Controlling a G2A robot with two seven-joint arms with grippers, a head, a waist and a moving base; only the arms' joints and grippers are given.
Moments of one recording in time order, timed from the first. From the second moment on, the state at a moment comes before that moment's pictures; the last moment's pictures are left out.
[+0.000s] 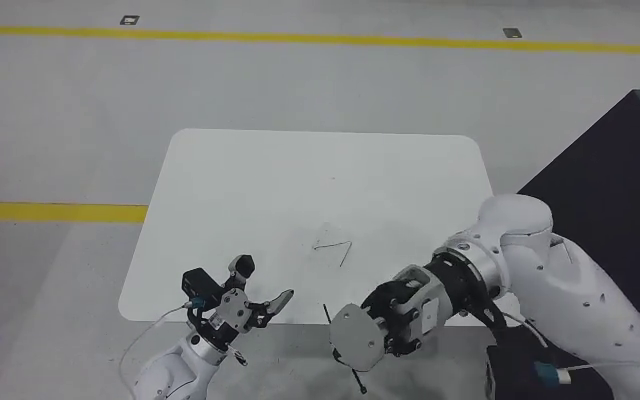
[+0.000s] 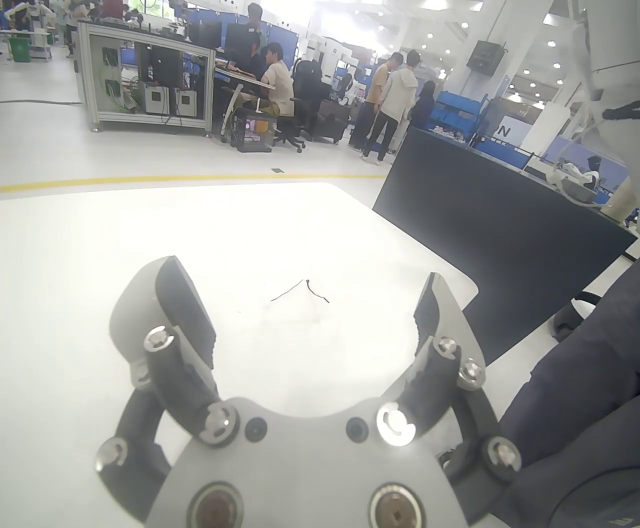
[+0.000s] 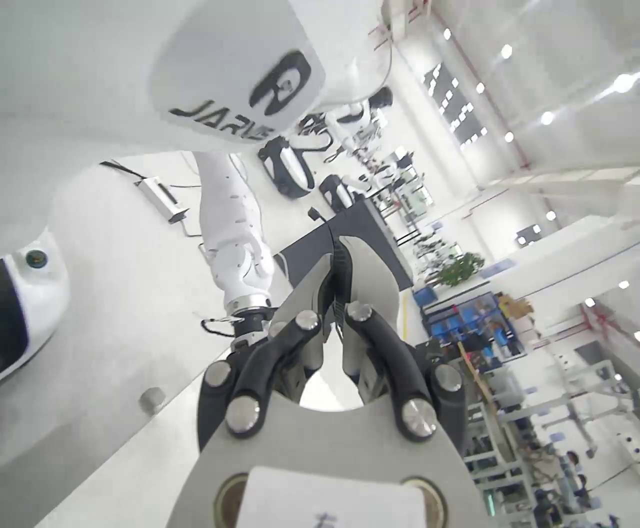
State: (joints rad) left arm 1.74 -1.12 -1.37 -1.96 1.06 -0.43 0.15; right arm -0.78 -0.81 0.96 -2.06 -1.71 -0.80 -1.02
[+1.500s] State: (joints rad) left arm 1.74 -1.12 -1.37 -1.96 1.06 -0.43 0.15; right arm -0.99 -0.79 1.19 -2.17 -1.70 -0.32 -0.68
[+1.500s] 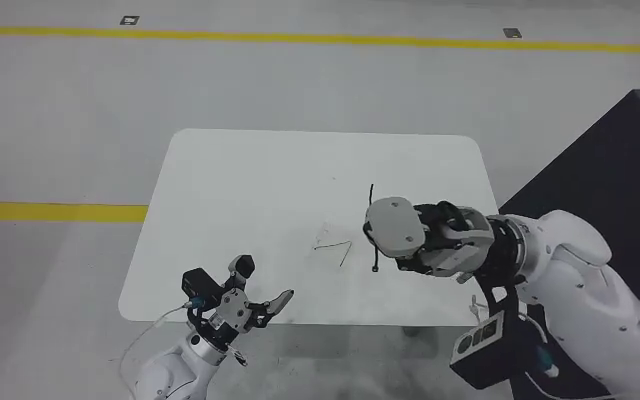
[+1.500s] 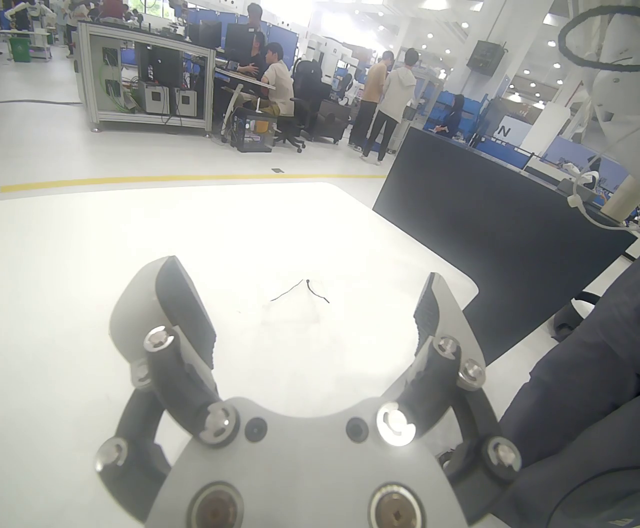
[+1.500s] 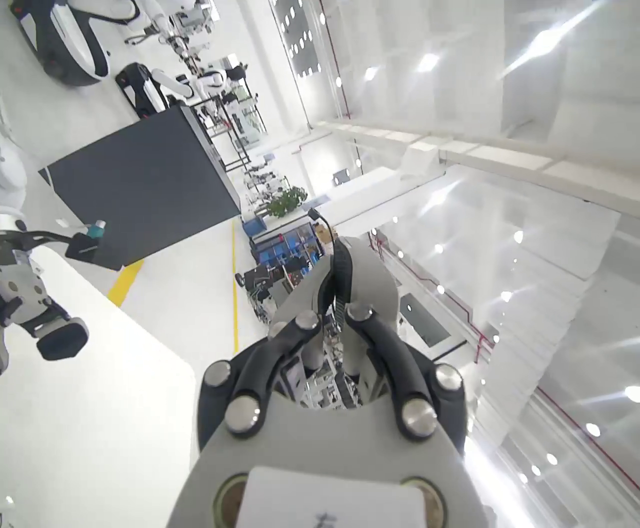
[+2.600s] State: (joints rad) left arm 1.74 -1.12 -1.37 -1.96 1.06 -0.43 0.15; right arm -0.87 -0.86 1.05 -2.11 -1.66 -0.53 -0.67
